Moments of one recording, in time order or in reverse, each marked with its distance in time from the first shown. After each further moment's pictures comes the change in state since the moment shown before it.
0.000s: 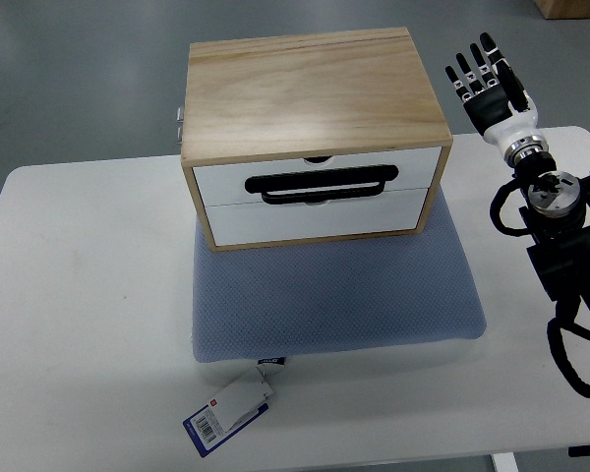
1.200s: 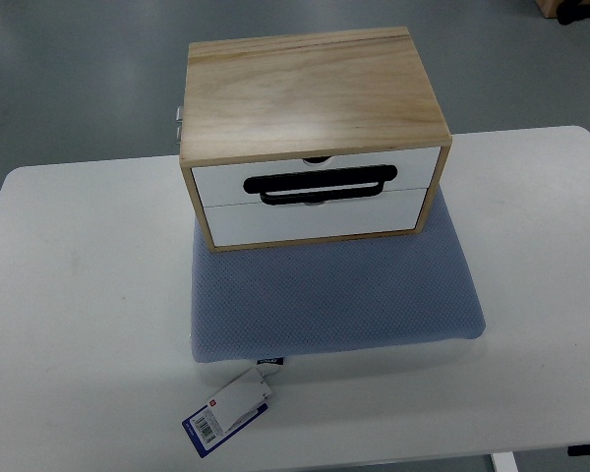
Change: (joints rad) left arm -0.001 0.000 0.001 -0.045 0.012 -0.008 -0.001; right arm 0.905 -0.419 -1.489 0.282 -0.106 0.015 -0.318
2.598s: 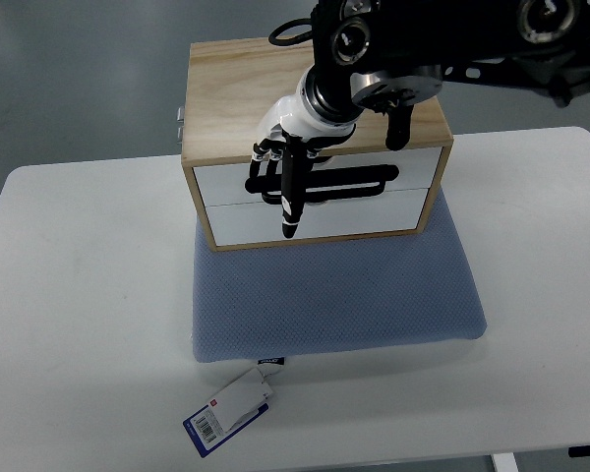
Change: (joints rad) left arm 0.000 0.000 -0.005 0.040 -0.014 0.002 0.001; right arm 0.430 0.291 -0.502 0.588 0.285 -0.096 -0.338
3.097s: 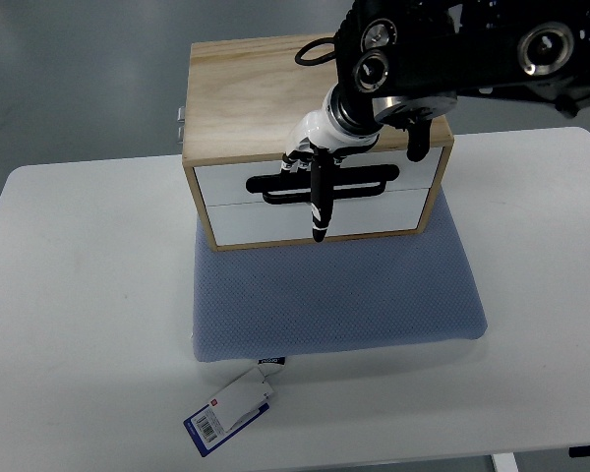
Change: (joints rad) left arm 0.000 0.000 0.002 0.015 0.002 0.000 -0.001; right arm -0.067 -0.016 -0.027 -0.004 -0.093 0.009 0.000
